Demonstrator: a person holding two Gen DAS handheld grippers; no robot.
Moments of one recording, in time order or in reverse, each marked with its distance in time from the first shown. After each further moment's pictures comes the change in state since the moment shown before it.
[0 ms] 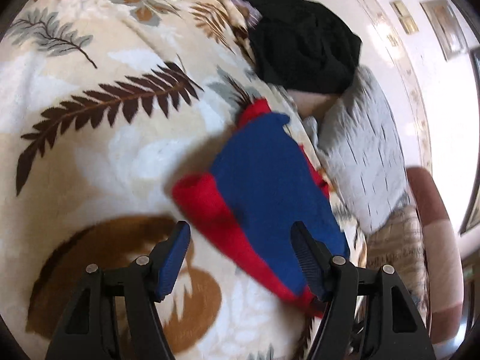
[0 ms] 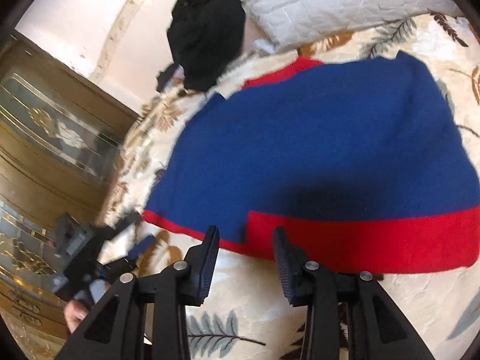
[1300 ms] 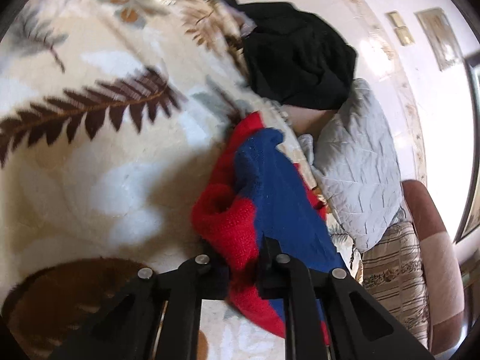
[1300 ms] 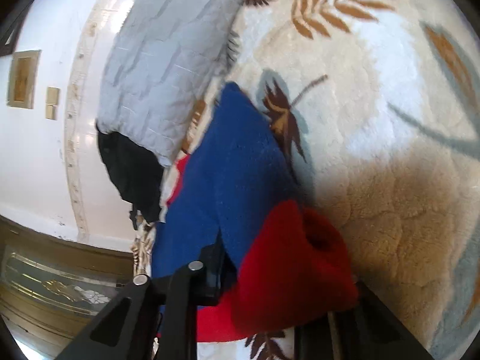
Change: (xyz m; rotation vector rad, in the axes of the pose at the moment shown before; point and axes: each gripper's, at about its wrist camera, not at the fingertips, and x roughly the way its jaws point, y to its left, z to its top) left arm 0.021 -0.016 0.006 0.026 -0.076 -0.075; right arm -0.035 -0.132 -0.025 0.633 -0.418 0.069
